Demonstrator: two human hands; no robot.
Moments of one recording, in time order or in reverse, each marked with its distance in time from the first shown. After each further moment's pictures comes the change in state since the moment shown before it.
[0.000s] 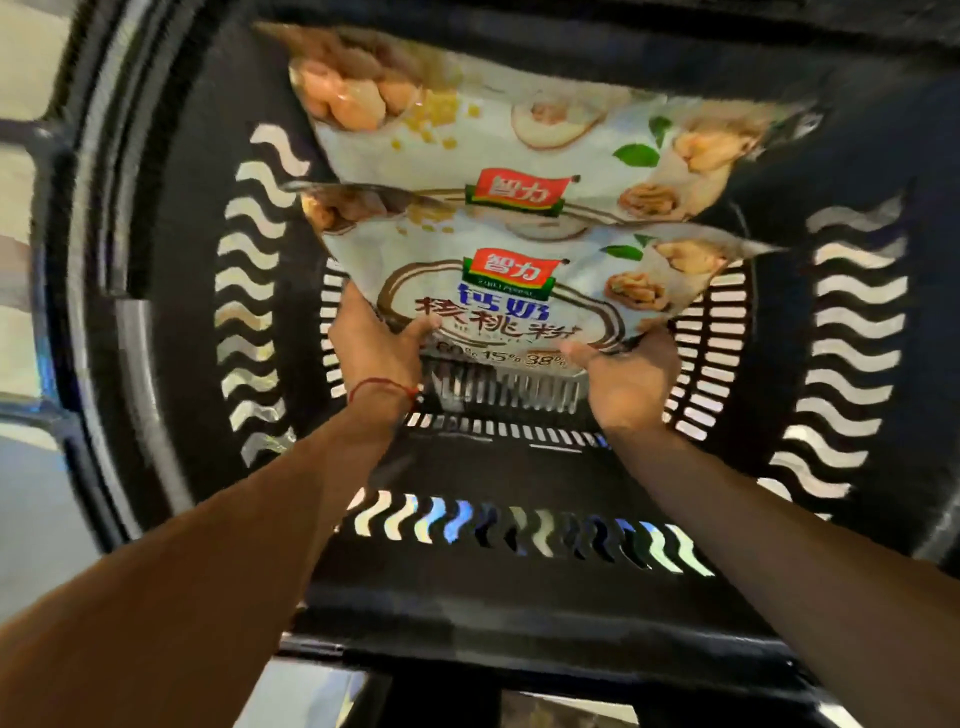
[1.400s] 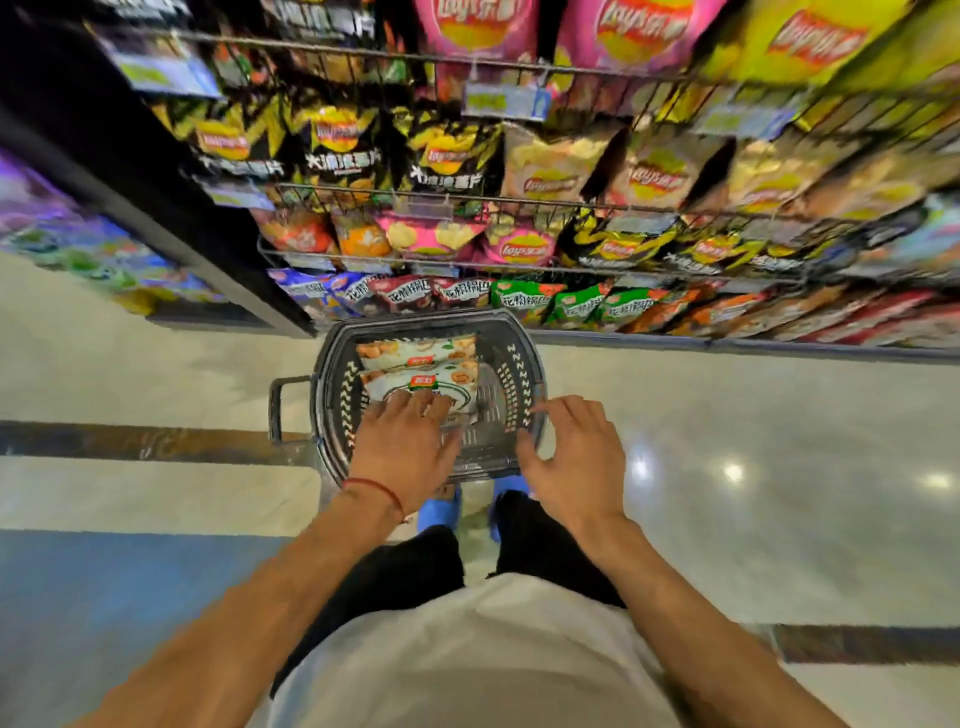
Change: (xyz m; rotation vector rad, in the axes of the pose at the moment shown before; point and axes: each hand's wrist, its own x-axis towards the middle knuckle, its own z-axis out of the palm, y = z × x) left_hand -0.382 0.353 -0.351 0.931 -0.263 1.015; right_hand -0.383 -0.292 -0.407 -0.505 0.138 -0.490
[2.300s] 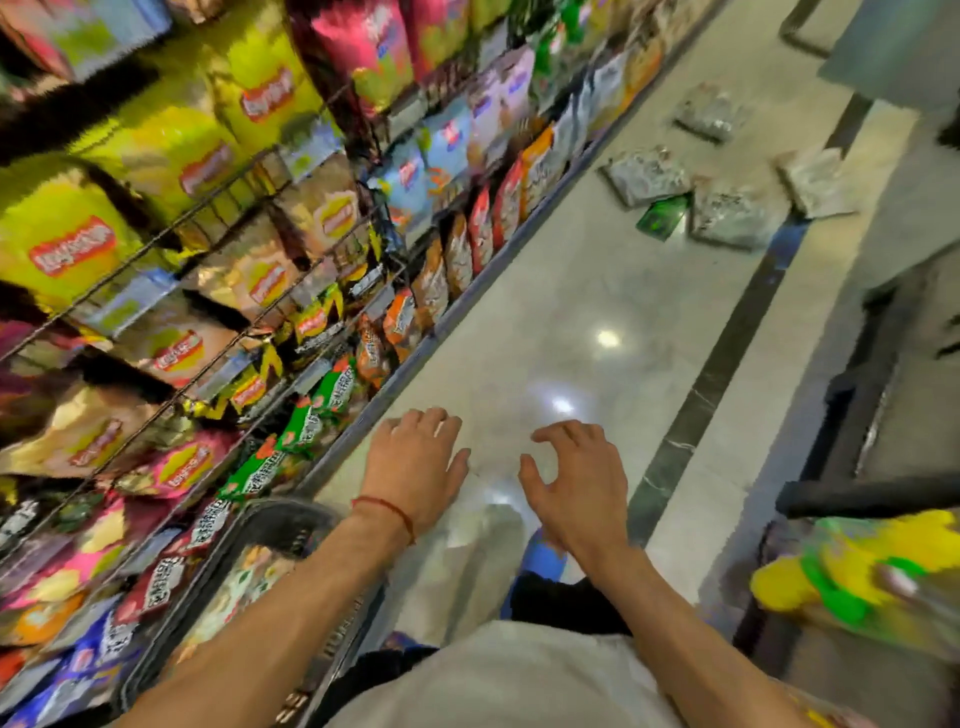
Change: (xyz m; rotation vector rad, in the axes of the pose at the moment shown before) left_hand 0.052 0.381 -0.015 0.273 0.014 0.991; right_hand -0.175 0.240 -0.131 0.119 0.621 0.785
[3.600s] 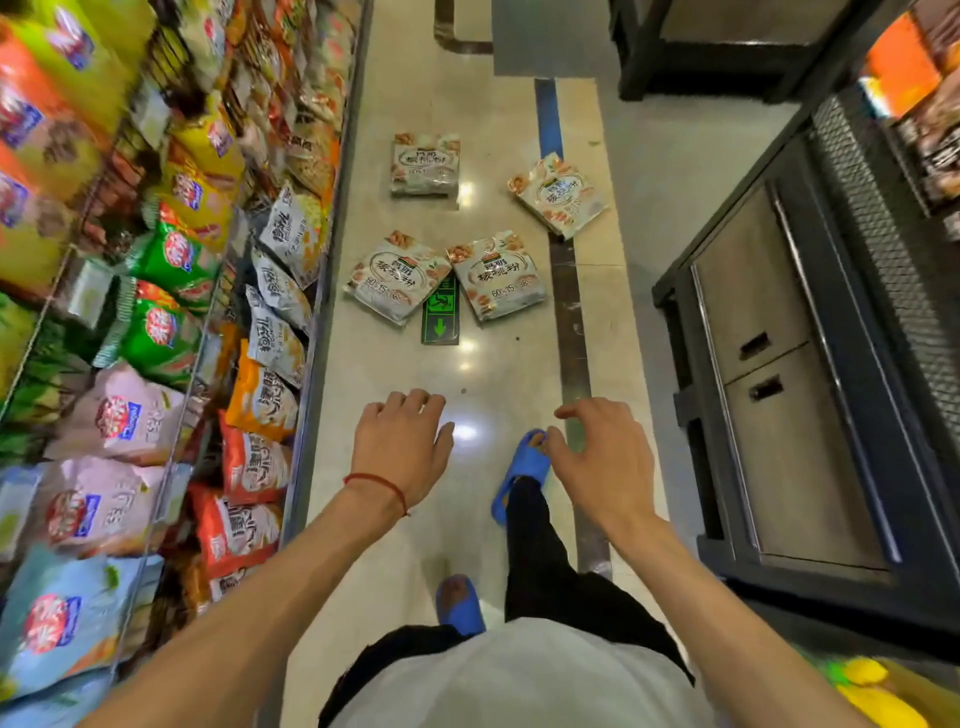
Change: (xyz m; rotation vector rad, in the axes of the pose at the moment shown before) left_hand 0.766 0.289 -0.052 0.051 0.012 0.579; right_hand 0.559 0.357 -0.210 -0.012 0.286 0.654
